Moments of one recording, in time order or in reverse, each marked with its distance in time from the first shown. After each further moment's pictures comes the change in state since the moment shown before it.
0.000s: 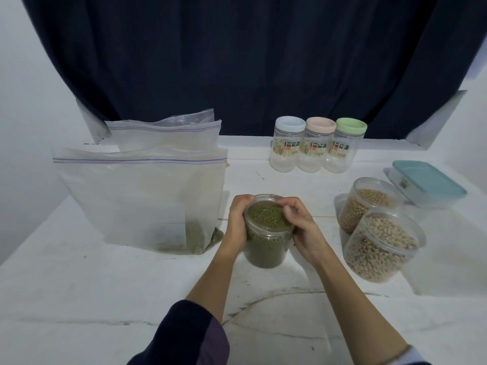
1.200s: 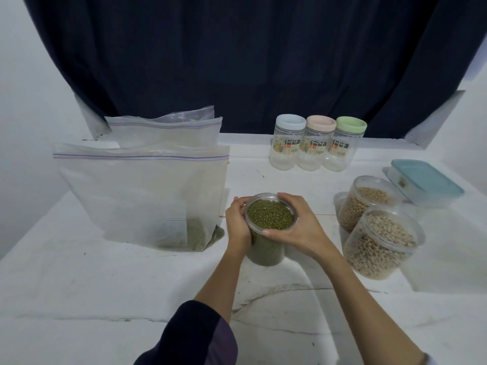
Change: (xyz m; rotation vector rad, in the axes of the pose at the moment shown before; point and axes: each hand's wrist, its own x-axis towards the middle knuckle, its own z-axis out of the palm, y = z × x) left_hand -0.008 0.001 0.009 -0.105 0.189 0.064; right_hand -0.016 -0.020 0.014 -0.901 0.047 -0.064
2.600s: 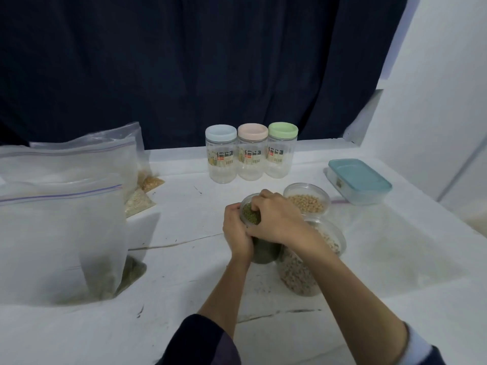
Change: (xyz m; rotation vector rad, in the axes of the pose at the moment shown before) left_hand 0.000 -0.074 0.143 0.209 0.022 0.009; right_hand 0.034 0.004 -0.110 -0.829 -0.118 0.018
